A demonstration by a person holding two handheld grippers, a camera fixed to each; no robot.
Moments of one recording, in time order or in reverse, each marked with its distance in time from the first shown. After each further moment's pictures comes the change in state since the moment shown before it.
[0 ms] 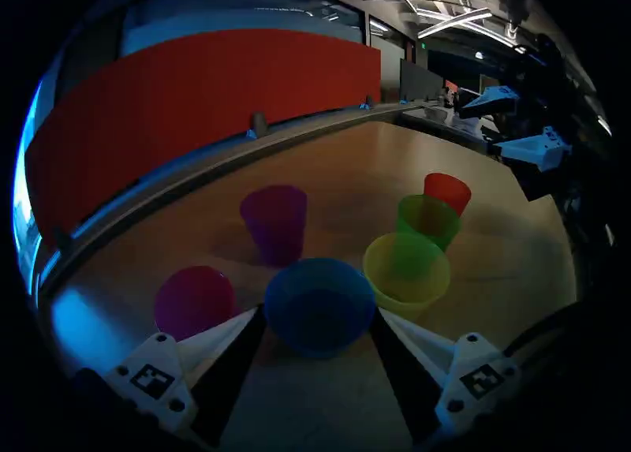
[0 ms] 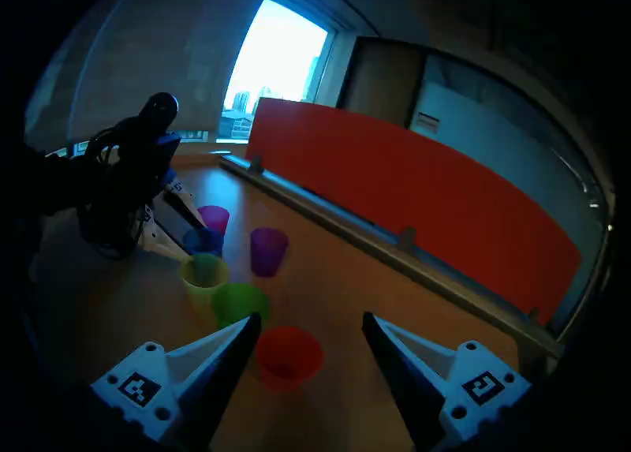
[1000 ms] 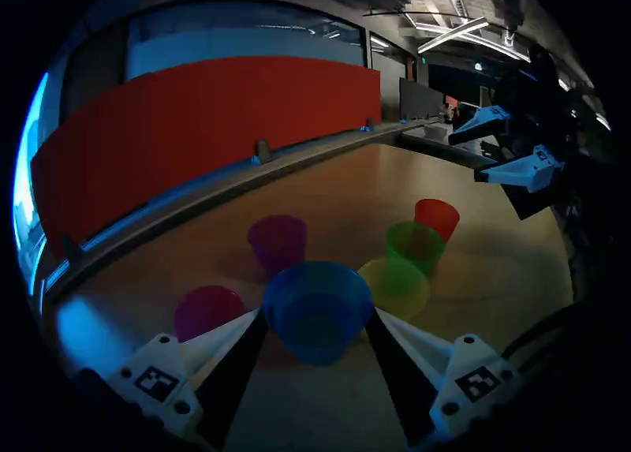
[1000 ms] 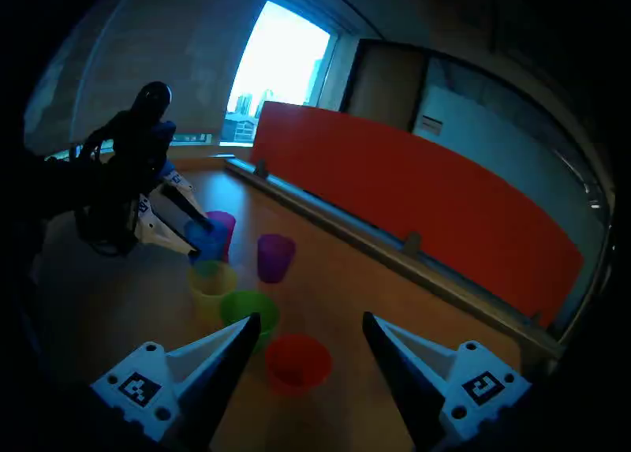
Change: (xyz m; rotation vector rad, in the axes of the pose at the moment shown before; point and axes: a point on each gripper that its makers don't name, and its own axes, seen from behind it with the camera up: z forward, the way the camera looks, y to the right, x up) left arm 0.029 0.007 -0.029 0.022 0.093 -0.002; right arm 0.006 -0.010 0.000 0.018 0.010 -0.002
